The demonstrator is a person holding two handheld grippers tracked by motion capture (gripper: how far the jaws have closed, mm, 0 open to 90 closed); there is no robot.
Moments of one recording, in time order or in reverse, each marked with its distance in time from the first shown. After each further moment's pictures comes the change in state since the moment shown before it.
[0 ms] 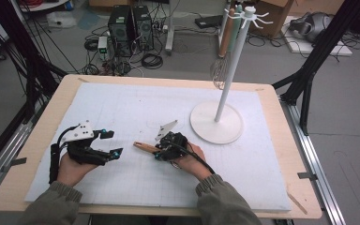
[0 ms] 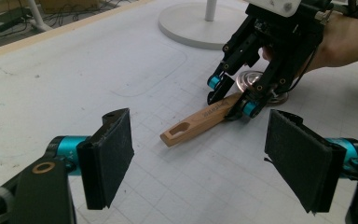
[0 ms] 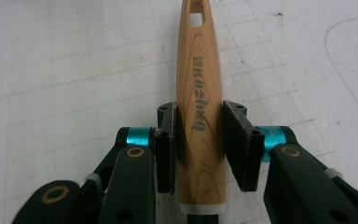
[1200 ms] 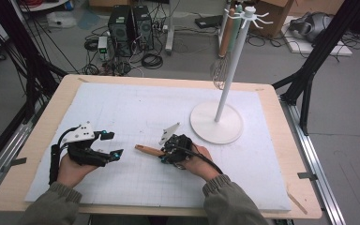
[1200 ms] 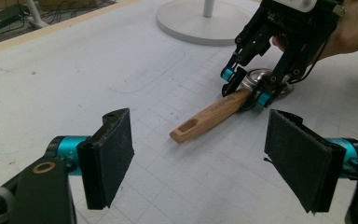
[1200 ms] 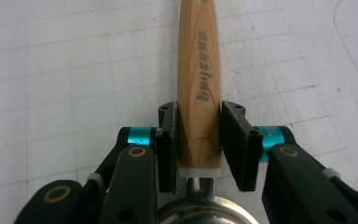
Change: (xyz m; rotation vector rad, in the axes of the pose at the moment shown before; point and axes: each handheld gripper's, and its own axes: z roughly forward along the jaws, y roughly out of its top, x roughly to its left) left arm -0.003 -0.001 0.001 0.011 -0.005 0.003; right arm 0.005 -0.008 -0.015 0.082 0.000 -0.053
